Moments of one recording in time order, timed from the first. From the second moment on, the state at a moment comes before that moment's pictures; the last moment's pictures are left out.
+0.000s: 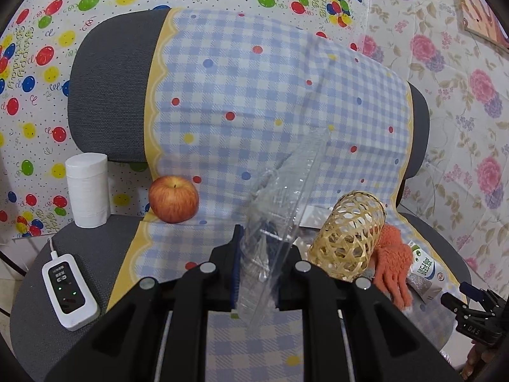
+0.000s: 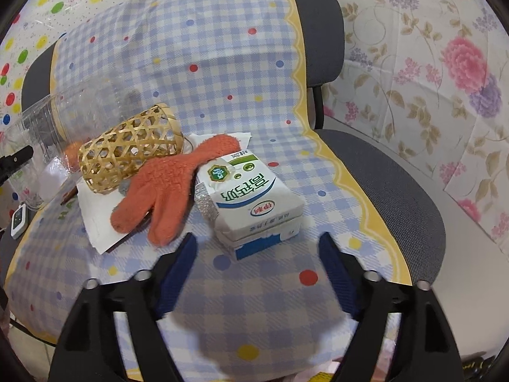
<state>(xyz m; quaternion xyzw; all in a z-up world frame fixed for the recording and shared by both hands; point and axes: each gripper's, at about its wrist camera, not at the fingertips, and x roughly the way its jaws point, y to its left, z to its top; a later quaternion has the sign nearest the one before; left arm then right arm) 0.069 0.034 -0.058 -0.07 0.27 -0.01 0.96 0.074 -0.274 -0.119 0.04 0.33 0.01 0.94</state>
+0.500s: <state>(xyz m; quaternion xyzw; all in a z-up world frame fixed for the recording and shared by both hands) 0.084 0.020 -0.064 -0.06 0.28 0.00 0.96 0.114 -0.278 -0.141 0.00 0.33 0.09 0.94</state>
